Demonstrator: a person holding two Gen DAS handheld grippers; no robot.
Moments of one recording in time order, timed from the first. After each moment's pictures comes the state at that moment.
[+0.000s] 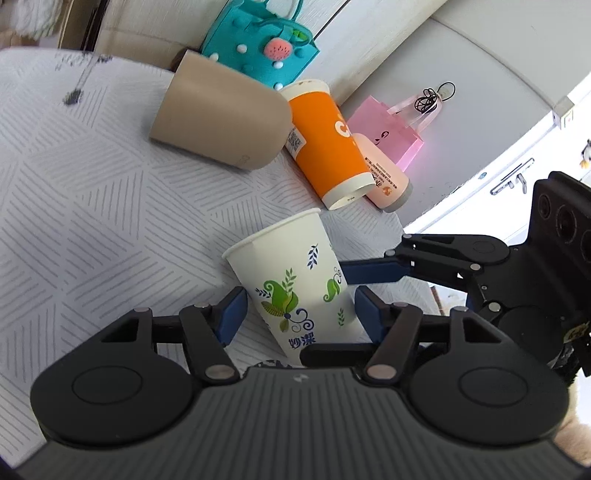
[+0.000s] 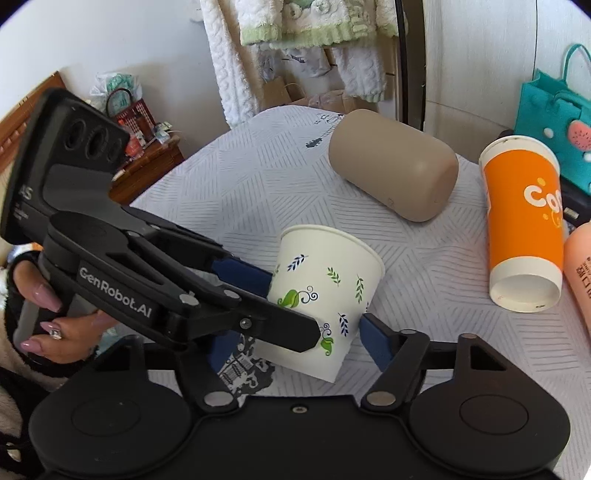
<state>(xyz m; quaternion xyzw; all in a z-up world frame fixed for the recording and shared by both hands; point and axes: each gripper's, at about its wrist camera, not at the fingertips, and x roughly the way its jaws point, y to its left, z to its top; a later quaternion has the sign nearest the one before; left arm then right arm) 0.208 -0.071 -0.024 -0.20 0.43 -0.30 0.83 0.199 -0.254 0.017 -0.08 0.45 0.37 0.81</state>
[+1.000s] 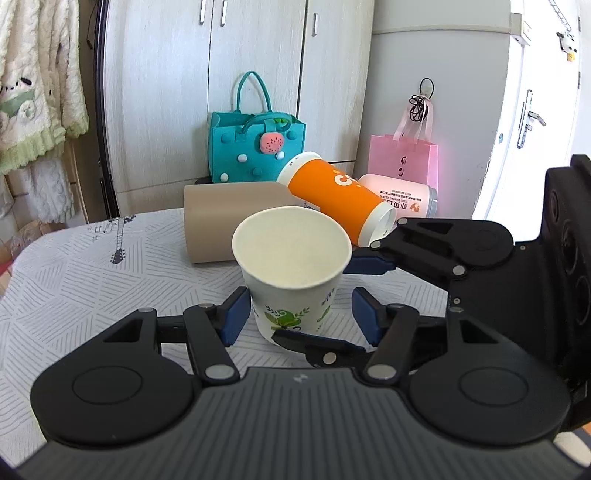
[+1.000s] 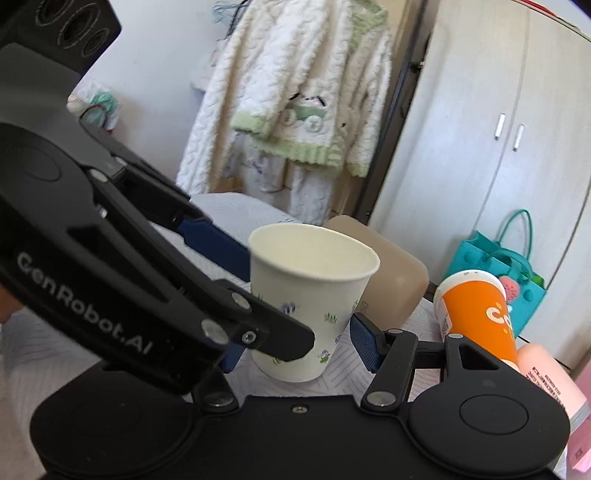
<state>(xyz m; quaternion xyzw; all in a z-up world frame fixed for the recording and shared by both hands) 0.165 -0.078 0.000 0.01 0.27 -0.25 0.93 0.151 -0.210 -0.018 -0.20 0.18 0.28 0.92</state>
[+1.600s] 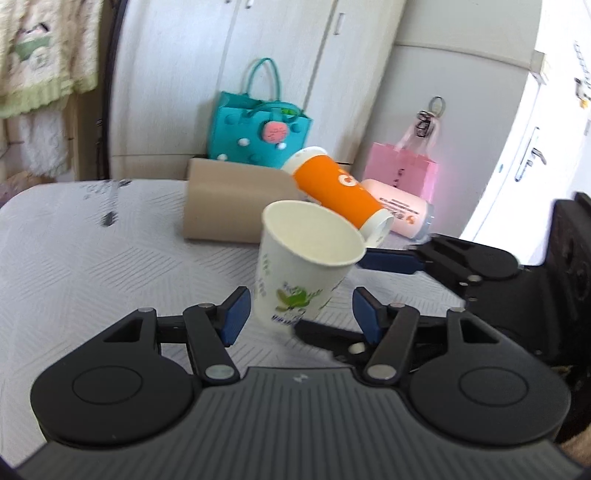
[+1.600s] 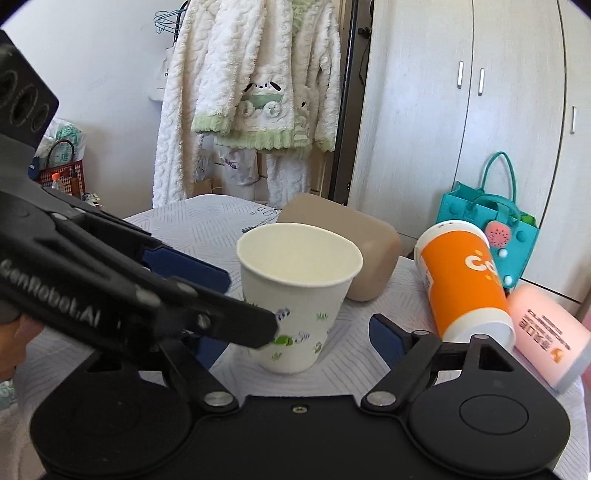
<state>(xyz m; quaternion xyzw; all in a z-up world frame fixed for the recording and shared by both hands) 0.166 -0.061 -0.006 -0.07 0.29 -0.25 0.92 0.157 -0.231 -0.018 -0.11 0.23 0.25 0.94</state>
